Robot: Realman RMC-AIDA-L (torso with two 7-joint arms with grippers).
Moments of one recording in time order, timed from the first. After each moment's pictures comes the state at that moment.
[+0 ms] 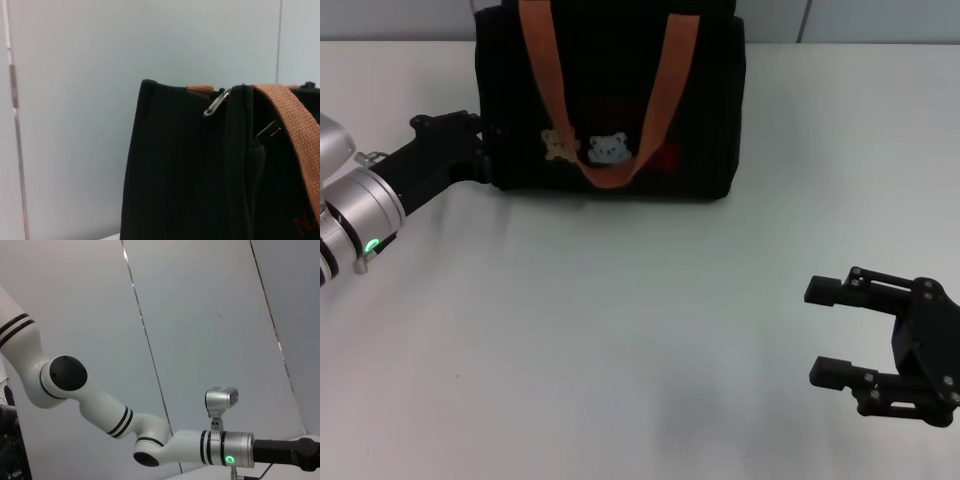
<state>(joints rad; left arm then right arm) -0.55 -2.08 0.57 0.23 1.53 1.08 -0.72 0.38 2.08 -0.53 -0.49 -2.01 -2.04 1.04</state>
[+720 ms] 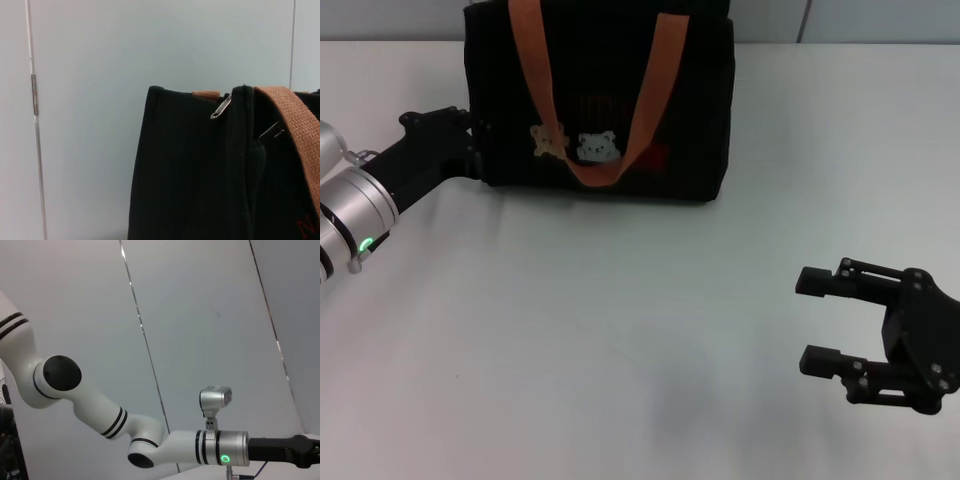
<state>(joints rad) -0.55 -2.07 0.56 0.22 1.49 1.08 -0.69 0.40 2.08 -0.53 -0.48 -2.01 -2.02 1.04</state>
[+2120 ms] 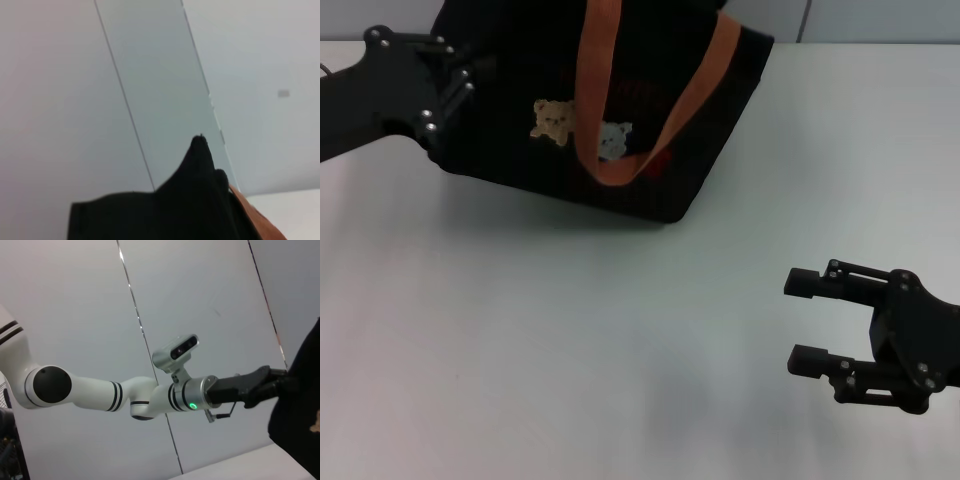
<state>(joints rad) -0.43 -2.00 0.77 0.71 1.57 1.53 -0.89 0.41 2.08 -0.54 -0.44 -2.01 -2.00 1.04</state>
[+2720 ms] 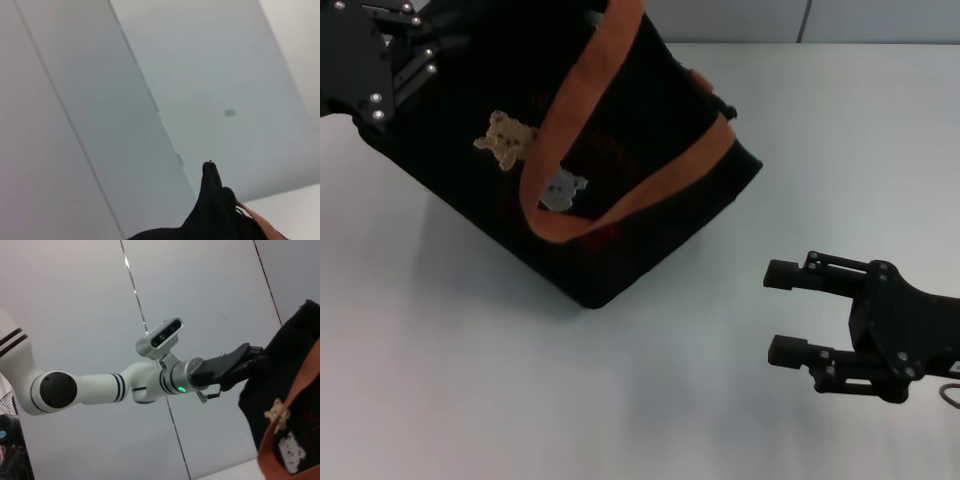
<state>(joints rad) -0.43 -1.96 0.72 0.89 1.61 1.73 -0.97 0.45 2.08 -0.54 -0.39 -2.01 -1.98 1.04</state>
